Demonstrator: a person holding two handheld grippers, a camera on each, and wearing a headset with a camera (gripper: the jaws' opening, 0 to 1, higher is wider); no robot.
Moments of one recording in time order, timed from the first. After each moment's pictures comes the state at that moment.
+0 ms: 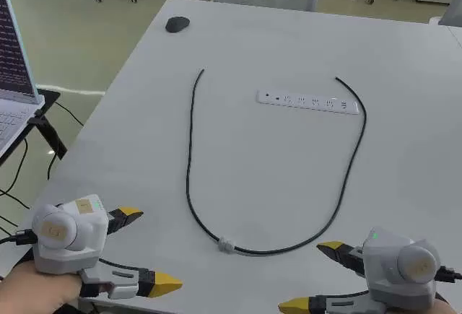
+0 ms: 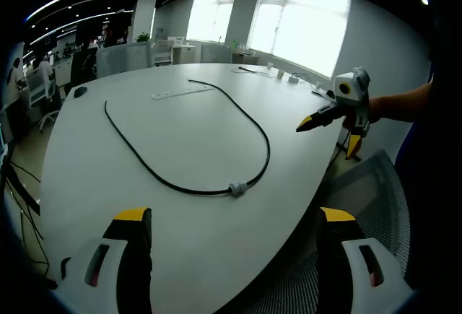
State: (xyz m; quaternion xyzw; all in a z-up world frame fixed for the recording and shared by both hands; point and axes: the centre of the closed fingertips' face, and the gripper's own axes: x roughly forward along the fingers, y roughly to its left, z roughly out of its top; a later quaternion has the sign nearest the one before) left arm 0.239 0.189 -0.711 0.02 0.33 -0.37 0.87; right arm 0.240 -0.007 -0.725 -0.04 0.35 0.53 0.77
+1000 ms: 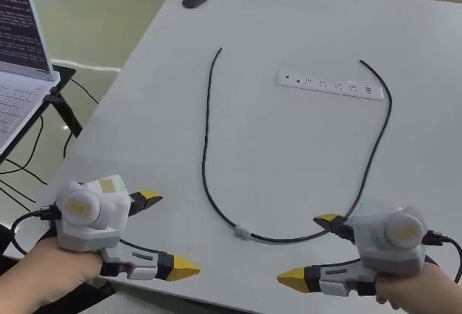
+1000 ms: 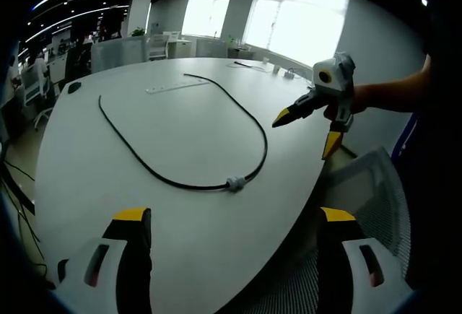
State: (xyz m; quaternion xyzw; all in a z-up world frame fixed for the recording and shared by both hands) left arm 0.240 0.188 -0.719 0.02 0.34 -0.38 0.86; right arm 0.264 0.026 -0.736 -0.09 0.36 0.55 0.75
